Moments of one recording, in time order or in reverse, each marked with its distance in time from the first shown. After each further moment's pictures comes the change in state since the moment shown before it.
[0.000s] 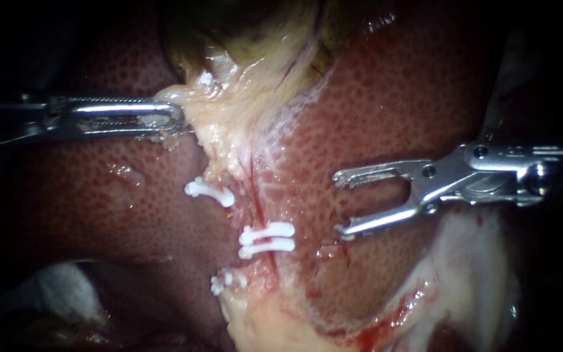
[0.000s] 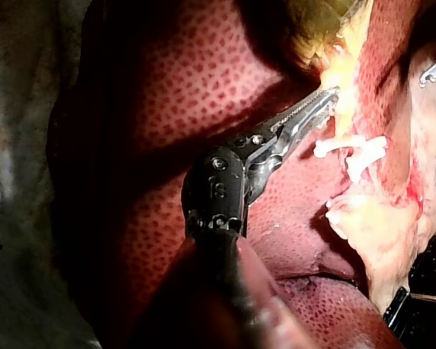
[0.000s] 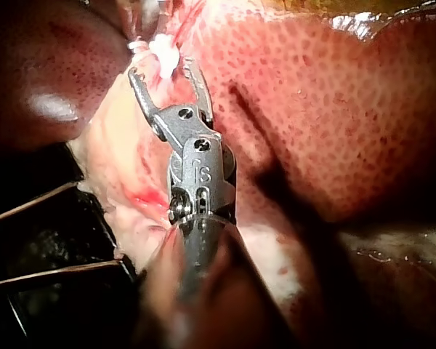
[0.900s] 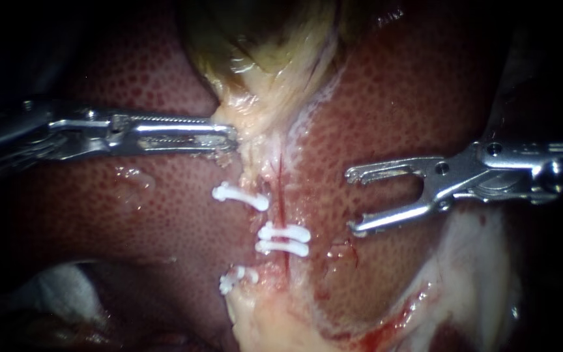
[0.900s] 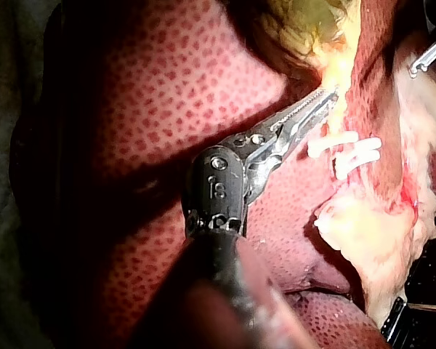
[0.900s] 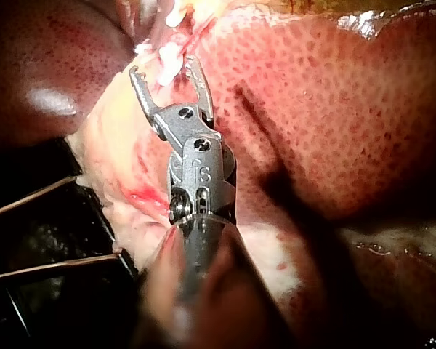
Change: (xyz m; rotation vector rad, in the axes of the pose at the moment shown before) right arm 0.000 0.000 0.000 0.000 0.002 0.000; left arm -0.004 -0.002 0.009 -0.005 -0.031 0.026
